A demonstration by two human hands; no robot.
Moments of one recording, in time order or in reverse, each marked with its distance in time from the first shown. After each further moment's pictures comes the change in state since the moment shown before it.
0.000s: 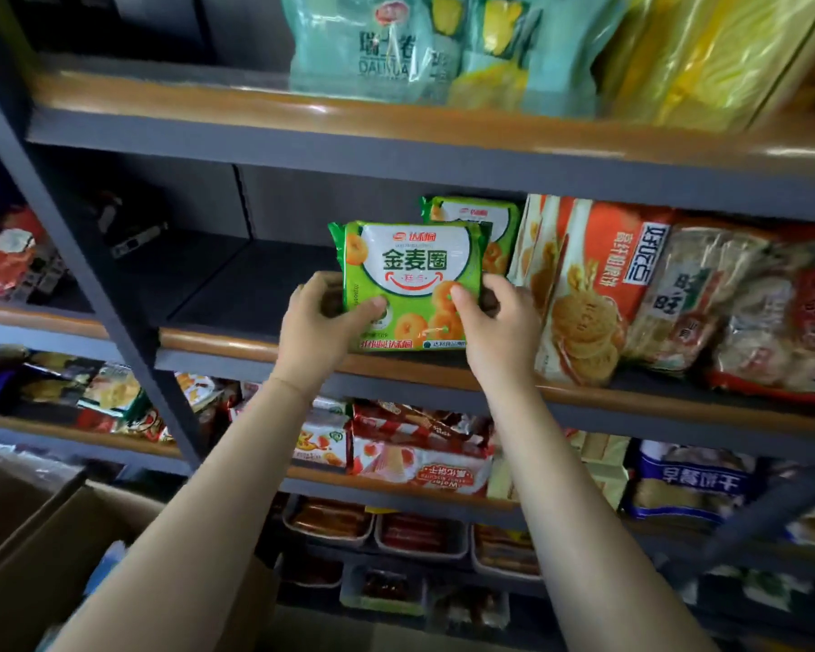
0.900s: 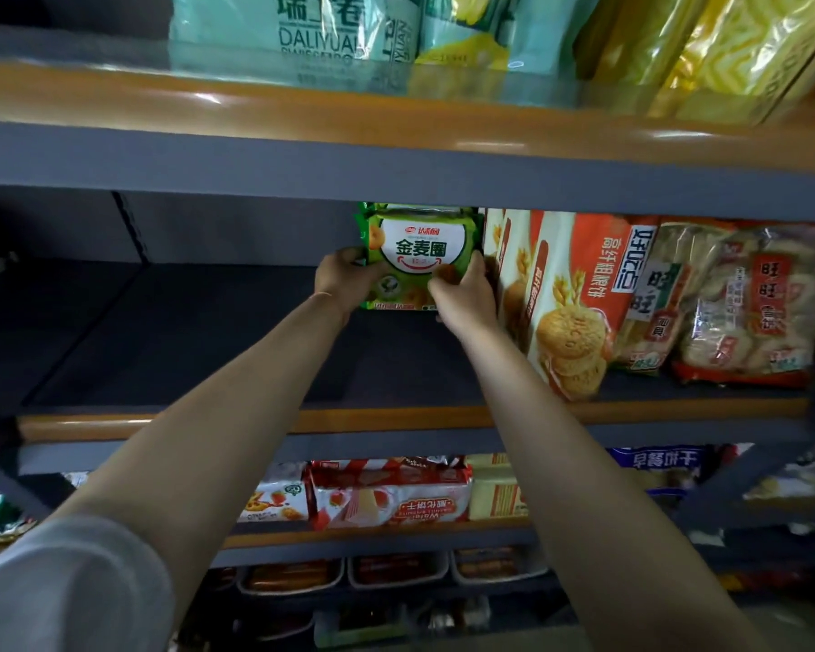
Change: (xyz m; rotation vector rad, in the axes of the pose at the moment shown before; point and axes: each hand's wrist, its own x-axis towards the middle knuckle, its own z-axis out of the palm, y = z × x) left_hand 0.180 -0.045 0.115 0.053 -0.243 -0.198; right_hand 0.108 0.042 0.048 -0.048 -0.063 0.385
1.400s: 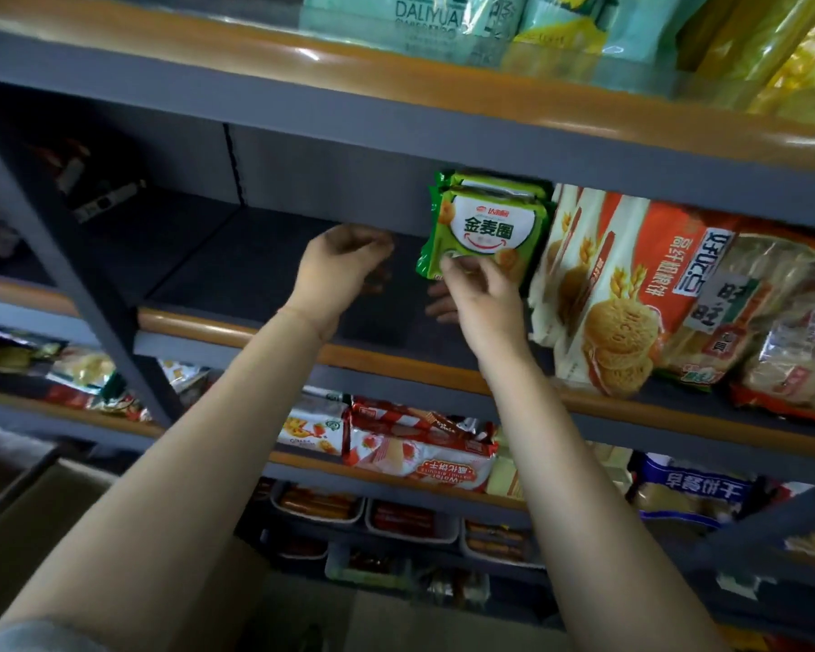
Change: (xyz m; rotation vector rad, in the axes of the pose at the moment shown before) left_hand -0.139 0.018 -0.077 -0.269 0.131 0.063; right_hand -0.090 -0.017 0.003 0.310 -0.260 -0.160
